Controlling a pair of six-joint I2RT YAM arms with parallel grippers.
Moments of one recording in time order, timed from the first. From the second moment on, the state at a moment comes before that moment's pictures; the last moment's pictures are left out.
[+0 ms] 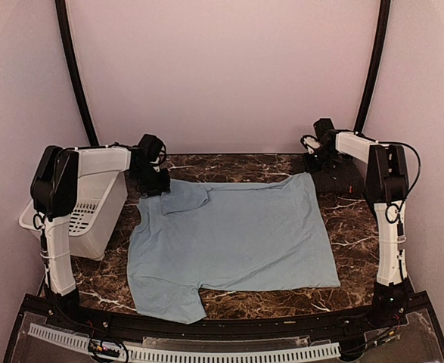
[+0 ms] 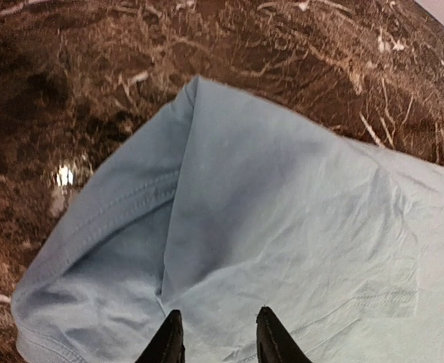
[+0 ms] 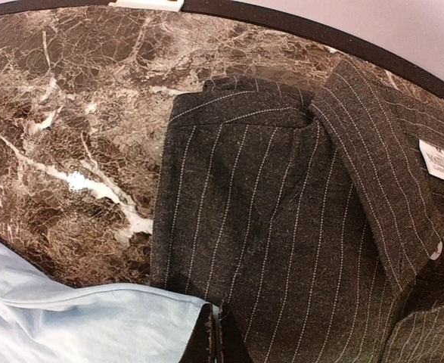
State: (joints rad) left arm -0.37 2.06 1.54 -0.57 0.01 -0.54; right arm 0.14 2.35 2.02 -0.70 -0.10 -0.13
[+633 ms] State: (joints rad) left arm -0.36 2.06 1.46 -0.57 0.06 -0.55; right arm 0.13 2.35 2.02 -0.70 -0.10 -0.13
